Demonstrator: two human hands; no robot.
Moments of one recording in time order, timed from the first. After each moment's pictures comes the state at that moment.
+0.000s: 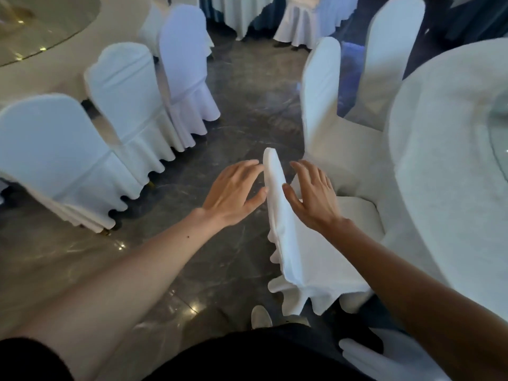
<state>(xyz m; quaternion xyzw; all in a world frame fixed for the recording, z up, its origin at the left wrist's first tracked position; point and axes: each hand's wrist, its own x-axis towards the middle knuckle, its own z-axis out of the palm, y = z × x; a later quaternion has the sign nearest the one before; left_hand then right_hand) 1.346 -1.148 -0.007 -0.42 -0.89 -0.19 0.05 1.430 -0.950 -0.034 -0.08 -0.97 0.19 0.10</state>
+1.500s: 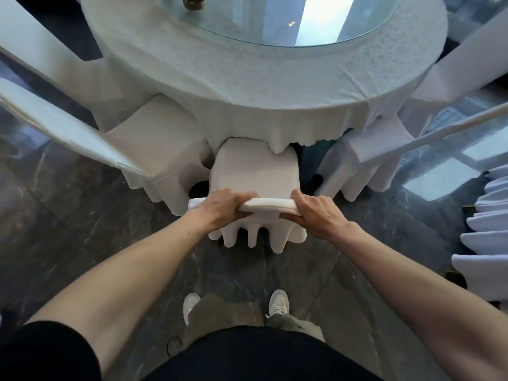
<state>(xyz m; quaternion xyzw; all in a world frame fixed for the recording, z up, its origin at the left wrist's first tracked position) 1.132 -1.002 -0.093 -0.91 -0.34 -0.03 -0.23 1.377 -1.099 -0.081 -0.65 -0.75 0.11 -0.01</state>
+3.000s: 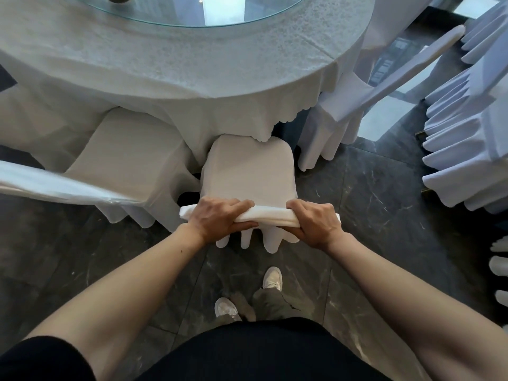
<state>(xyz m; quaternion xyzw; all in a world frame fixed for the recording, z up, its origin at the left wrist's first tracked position) 1.009 -0.927 -0.128 -0.97 -0.04 -0.23 -0.10 1.219 -1.110 -0.125 -0.71 -0.68 -0.06 0.18</state>
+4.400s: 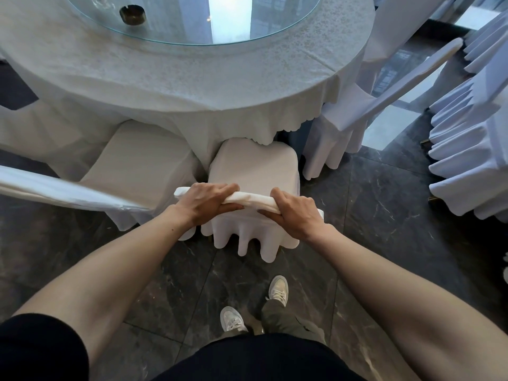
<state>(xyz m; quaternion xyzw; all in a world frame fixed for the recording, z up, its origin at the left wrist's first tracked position) 1.003 -0.878 -0.108 -0.98 -0.11 -0.12 -0.12 1.187 -1.061 -0.095 -0.78 -0.62 0.05 0.10</state>
